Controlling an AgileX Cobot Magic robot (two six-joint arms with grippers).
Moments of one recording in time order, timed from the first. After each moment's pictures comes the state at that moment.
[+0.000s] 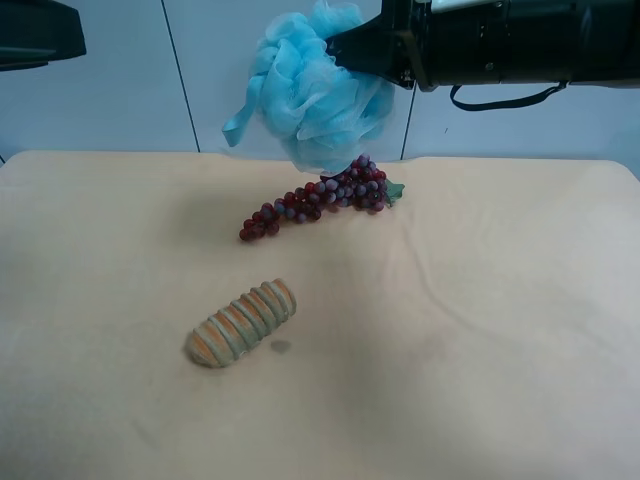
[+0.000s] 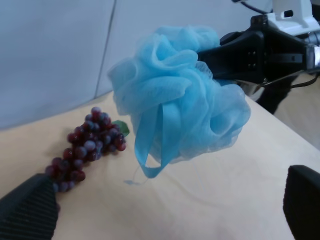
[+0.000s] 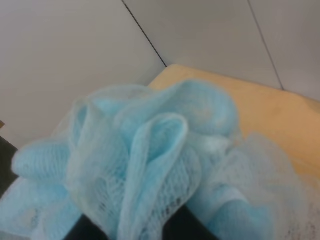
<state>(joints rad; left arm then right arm) 0.10 0.91 -0.73 -1.32 0.86 1.20 0.26 1.57 -1.02 1.74 0.81 -1.54</state>
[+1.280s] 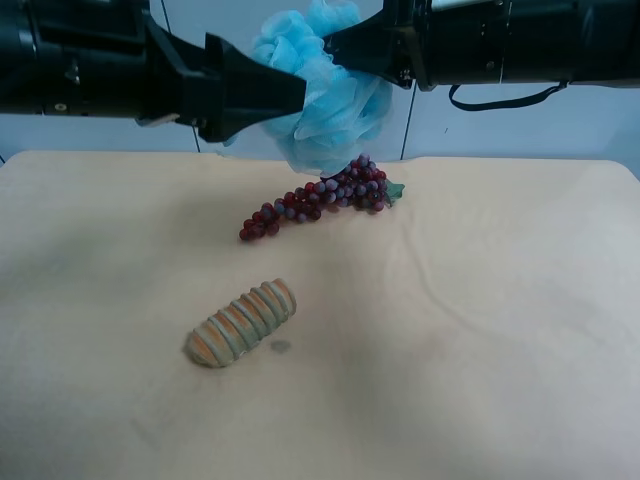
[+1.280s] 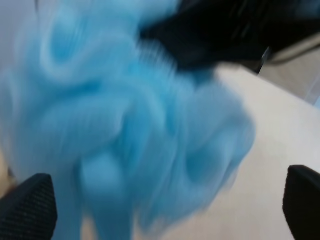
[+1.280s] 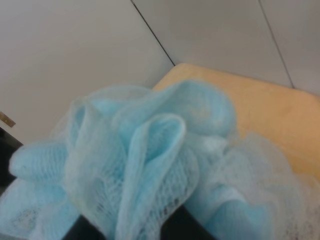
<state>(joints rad) -0.51 1.25 -0.83 -1.61 0.35 1.61 0.26 1.57 -1.02 1.74 0.83 -1.53</state>
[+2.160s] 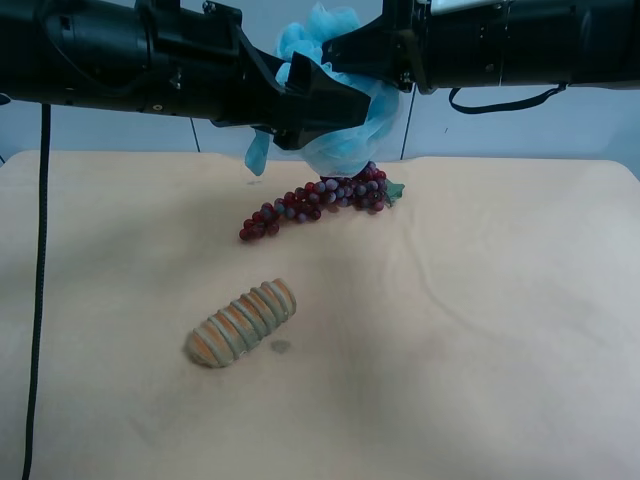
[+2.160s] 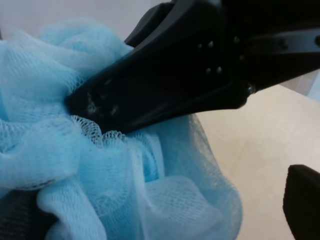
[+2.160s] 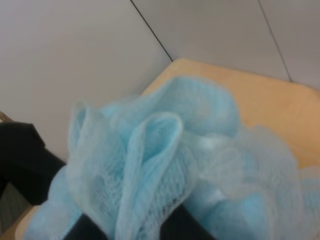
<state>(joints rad) -0.61 1.44 -0.94 -1.63 0.29 1.68 0.26 1.57 -1.02 1.73 0.84 -1.51</state>
